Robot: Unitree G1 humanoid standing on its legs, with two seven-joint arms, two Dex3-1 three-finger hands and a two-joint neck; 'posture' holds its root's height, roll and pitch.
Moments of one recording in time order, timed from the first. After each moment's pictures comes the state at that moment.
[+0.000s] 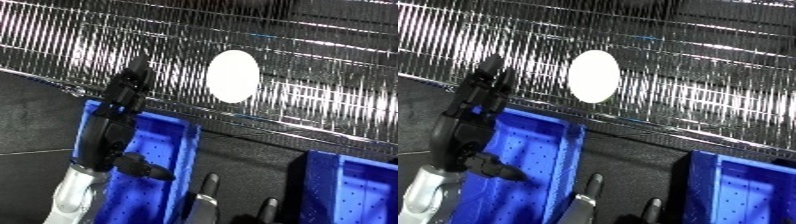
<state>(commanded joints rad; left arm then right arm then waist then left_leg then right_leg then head) -0.29 0.57 -0.21 0.22 -0.65 -0.42 -0.05 -0.28 -0.42 0.27 1.06 0.91 -0.17 0.30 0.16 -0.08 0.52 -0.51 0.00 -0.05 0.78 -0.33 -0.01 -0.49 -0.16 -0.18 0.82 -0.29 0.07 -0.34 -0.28</state>
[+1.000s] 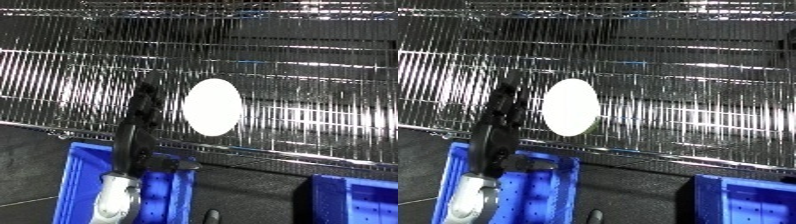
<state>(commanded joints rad) -0.59 0.48 -0.25 0.62 -0.60 -0.49 0.09 -0.34 -0.39 0.36 0.95 0.92 -0.14 0.28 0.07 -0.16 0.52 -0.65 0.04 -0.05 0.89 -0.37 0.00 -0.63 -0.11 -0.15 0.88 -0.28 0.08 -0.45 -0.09</state>
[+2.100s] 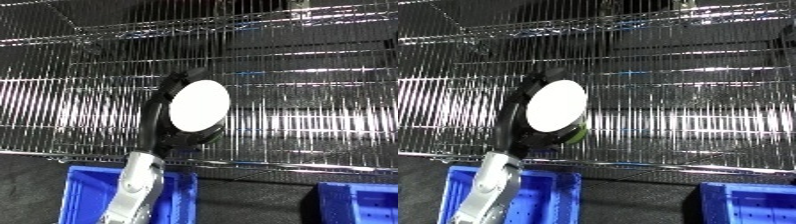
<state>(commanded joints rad) -0.85 0.48 -0.30 0.81 -0.66 -0.40 0.05 -0.33 -0.36 0.42 0.88 0.95 -0.17 0.25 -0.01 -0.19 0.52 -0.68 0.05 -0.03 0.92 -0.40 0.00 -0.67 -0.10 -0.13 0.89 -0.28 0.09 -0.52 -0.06</state>
